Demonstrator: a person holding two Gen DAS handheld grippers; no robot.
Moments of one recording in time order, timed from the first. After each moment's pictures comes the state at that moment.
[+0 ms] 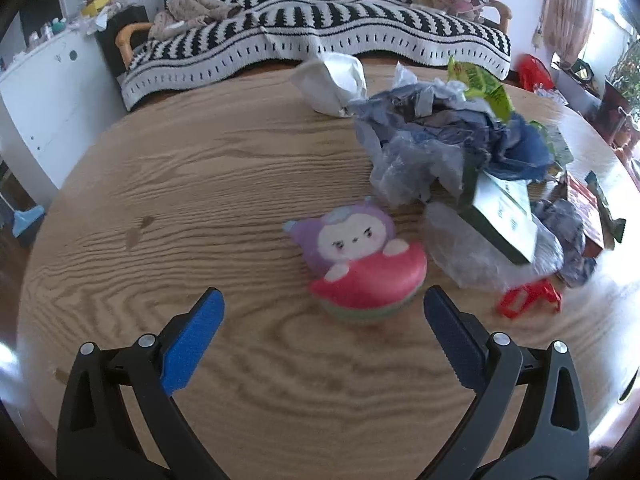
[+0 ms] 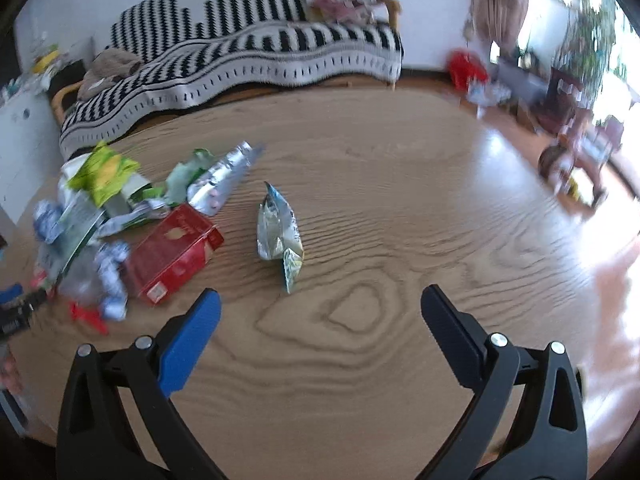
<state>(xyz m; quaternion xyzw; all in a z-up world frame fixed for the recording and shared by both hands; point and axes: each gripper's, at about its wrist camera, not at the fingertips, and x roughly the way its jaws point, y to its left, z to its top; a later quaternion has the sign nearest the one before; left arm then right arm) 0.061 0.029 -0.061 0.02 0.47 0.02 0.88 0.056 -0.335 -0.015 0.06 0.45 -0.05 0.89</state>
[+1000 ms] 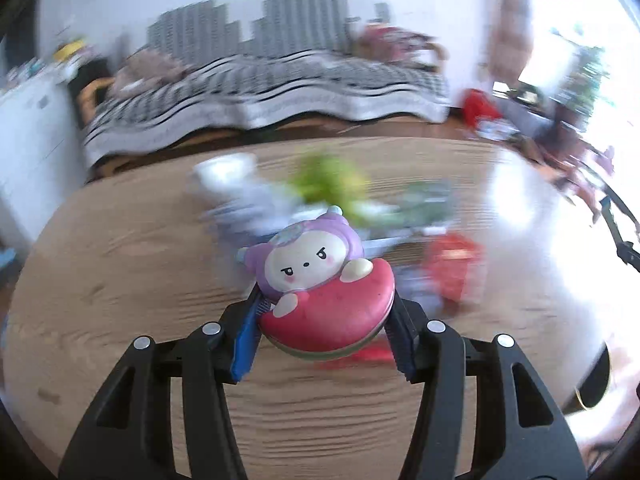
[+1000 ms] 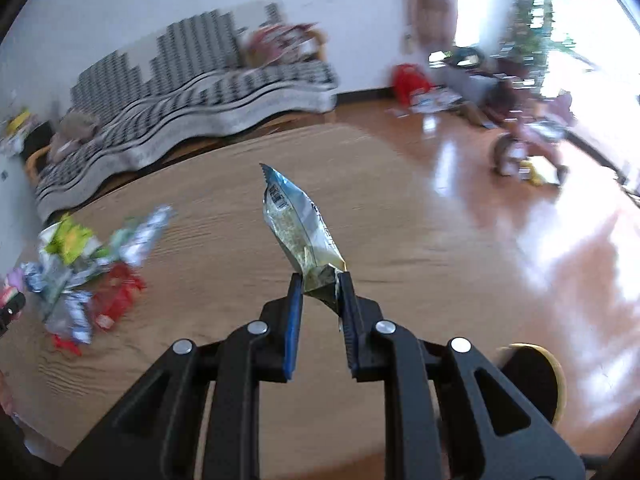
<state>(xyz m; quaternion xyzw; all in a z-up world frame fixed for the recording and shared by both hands) 0.038 -0.086 0.017 0.03 0.37 -0.09 0.92 -0.036 -0.476 0.039 0.09 0.38 -0.14 0.91</state>
